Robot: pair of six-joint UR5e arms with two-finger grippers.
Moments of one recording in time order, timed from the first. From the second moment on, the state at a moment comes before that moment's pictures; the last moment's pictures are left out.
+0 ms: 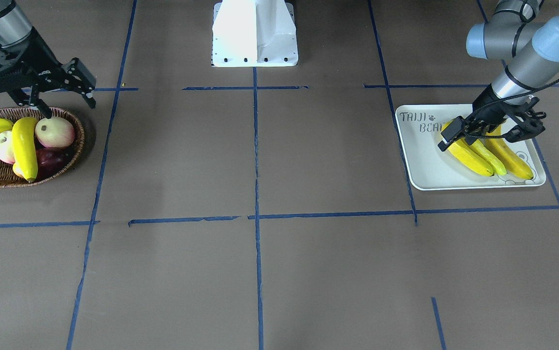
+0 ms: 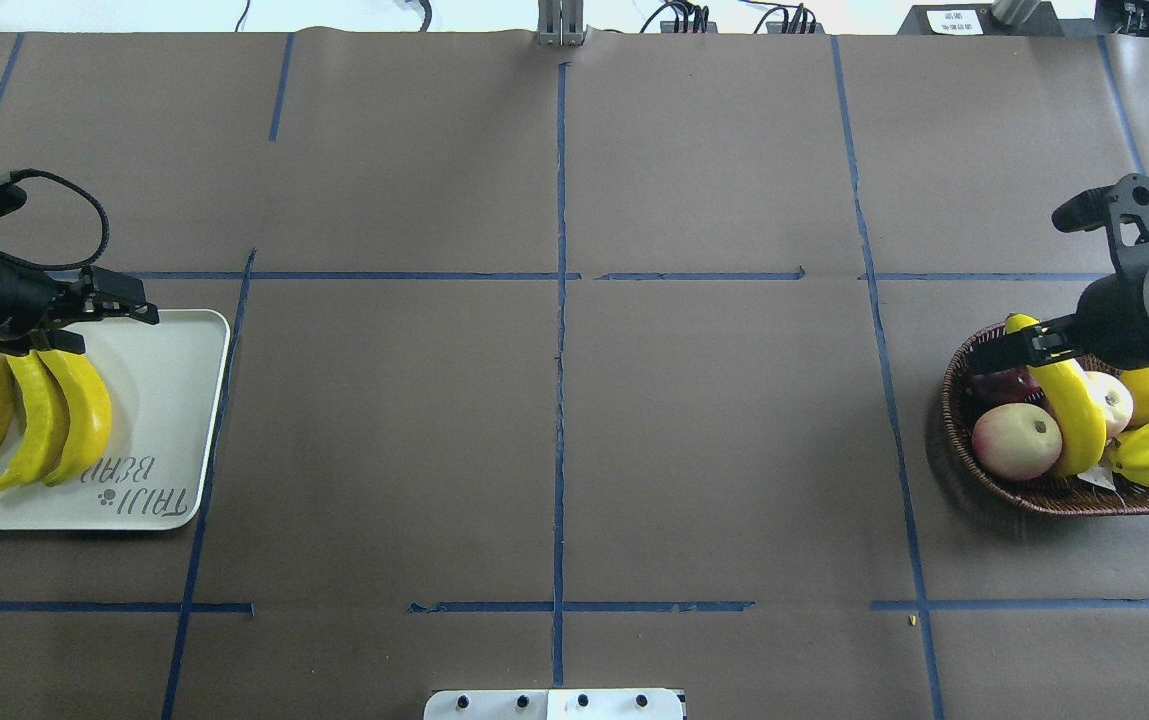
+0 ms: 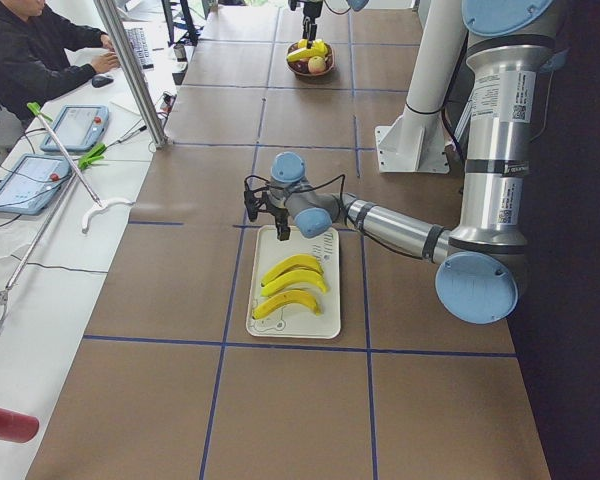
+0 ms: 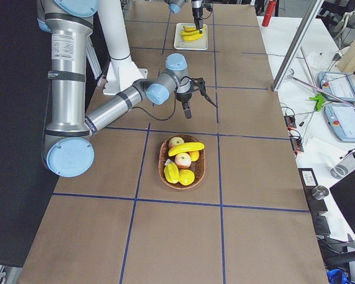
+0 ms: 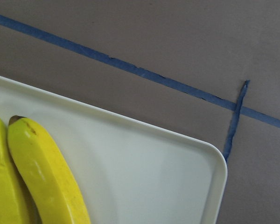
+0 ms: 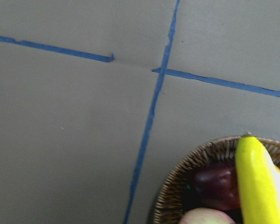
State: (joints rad) left arm -0.92 -1.61 -1.79 -2.18 -2.15 -1.31; right arm 0.90 -1.69 2.16 -1.33 2.06 0.66
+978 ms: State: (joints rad) left arm -0.92 -1.68 -1.79 -2.13 -2.16 -1.33; right arm 0.93 -1.73 1.96 -1.31 2.09 0.47
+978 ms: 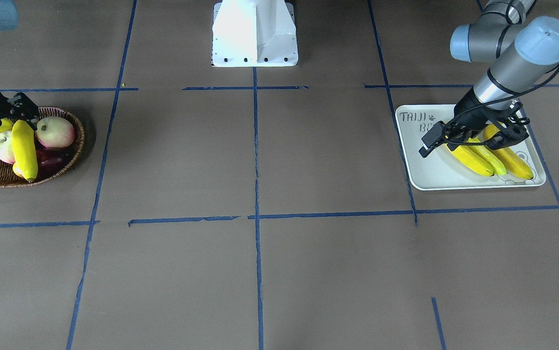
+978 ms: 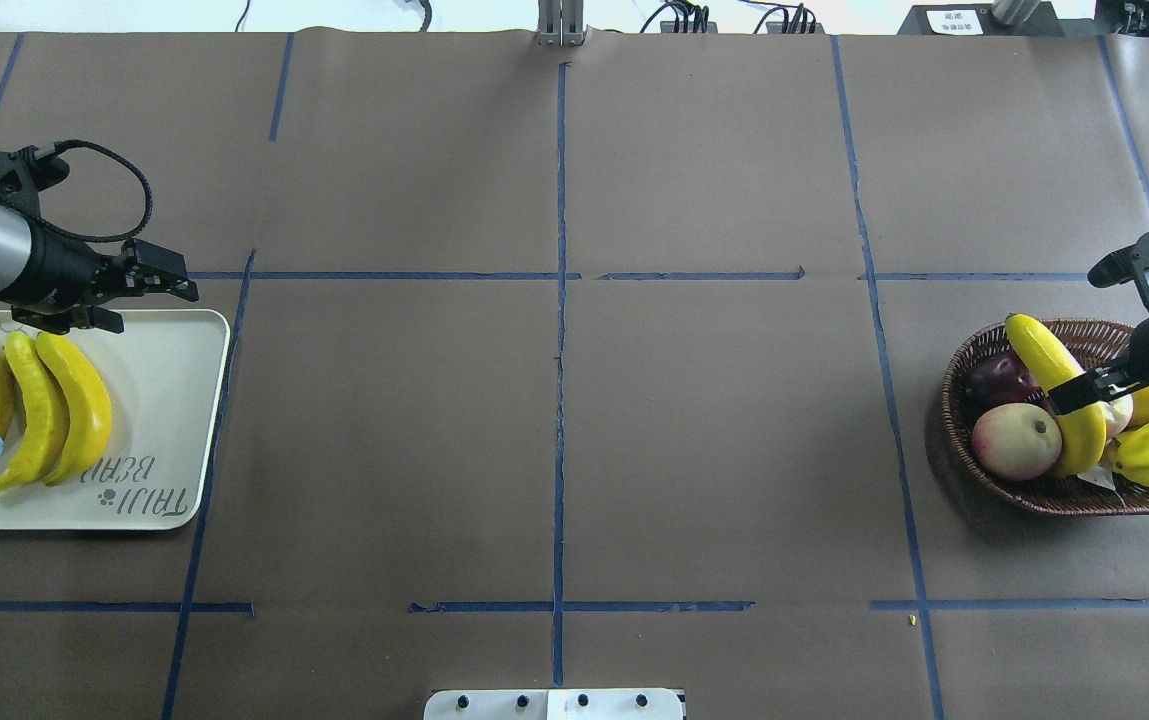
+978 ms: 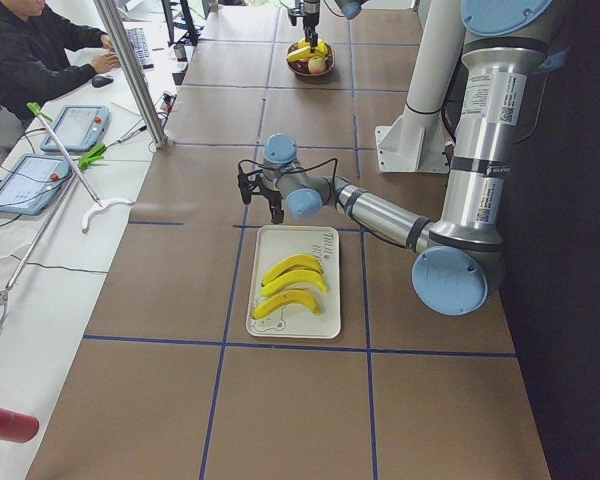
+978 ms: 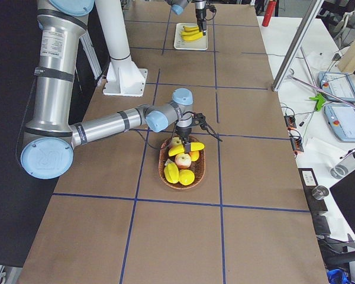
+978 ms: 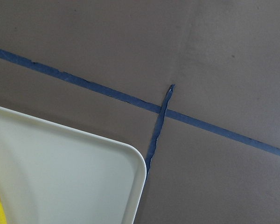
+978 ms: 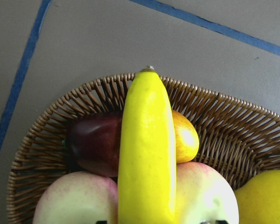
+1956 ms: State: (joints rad) left arm -0.91 -1.69 -1.79 -2.12 -2.16 -1.33; right arm 0.91 -1.73 1.95 -1.31 2.10 0.47
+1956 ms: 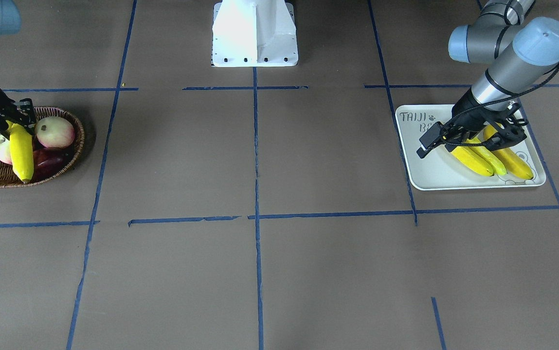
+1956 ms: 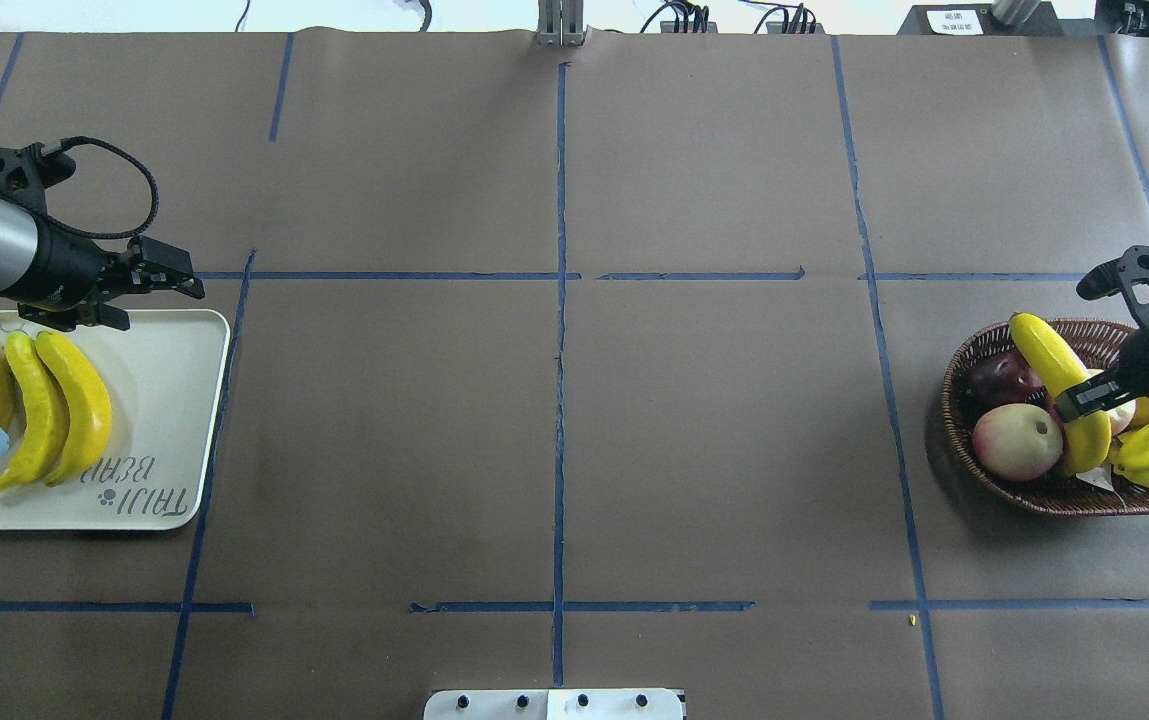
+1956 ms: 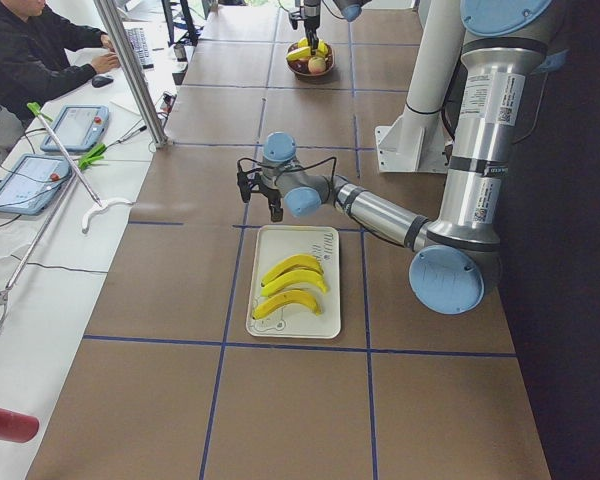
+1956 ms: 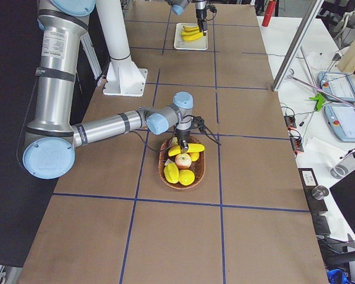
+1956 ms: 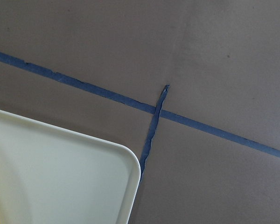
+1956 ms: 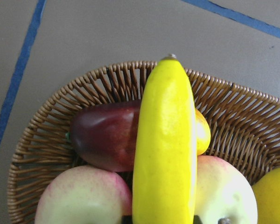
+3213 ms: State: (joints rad) left arm -0.88 -1.82 -1.78 -2.13 -2.15 -1.47; right arm 1.12 -1.42 1.98 -1.33 2.55 0.77
